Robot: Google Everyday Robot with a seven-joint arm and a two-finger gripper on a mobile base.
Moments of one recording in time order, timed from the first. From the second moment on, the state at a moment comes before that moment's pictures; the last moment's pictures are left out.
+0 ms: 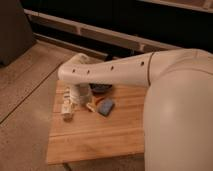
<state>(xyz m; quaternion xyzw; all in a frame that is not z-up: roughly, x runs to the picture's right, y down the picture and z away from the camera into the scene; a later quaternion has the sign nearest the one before) -0.108 0.102 0.703 -0.26 0.23 0.64 0.68</state>
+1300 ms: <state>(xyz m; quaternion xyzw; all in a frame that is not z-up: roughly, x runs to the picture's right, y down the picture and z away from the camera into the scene) -0.108 0.102 0.703 -0.26 0.23 0.64 0.68</state>
